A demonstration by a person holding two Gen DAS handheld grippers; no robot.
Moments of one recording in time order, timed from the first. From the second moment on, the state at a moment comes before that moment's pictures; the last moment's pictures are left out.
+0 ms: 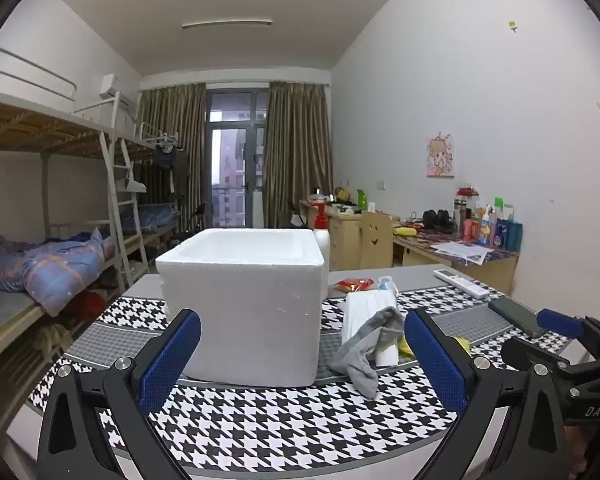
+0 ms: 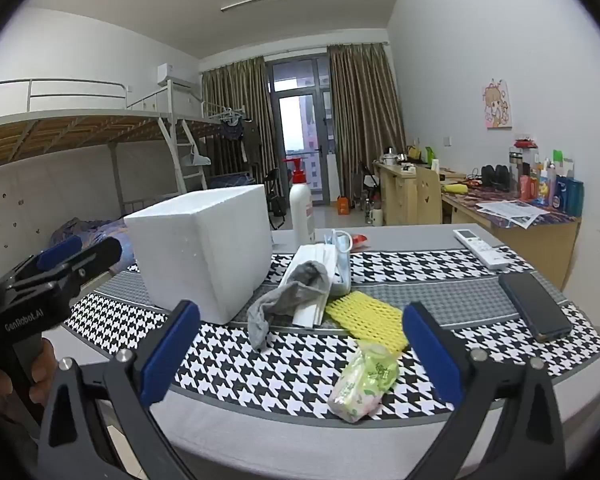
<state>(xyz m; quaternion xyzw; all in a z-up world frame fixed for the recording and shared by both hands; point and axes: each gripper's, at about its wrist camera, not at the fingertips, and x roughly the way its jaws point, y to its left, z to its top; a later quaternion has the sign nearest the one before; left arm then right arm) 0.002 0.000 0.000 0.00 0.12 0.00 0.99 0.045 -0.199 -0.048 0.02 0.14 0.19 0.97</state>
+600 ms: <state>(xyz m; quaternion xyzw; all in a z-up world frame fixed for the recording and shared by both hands) 0.001 0.003 -0.005 -0.01 0.11 0.00 0.99 0.044 -0.199 -0.045 0.02 0.13 0.19 0.97</state>
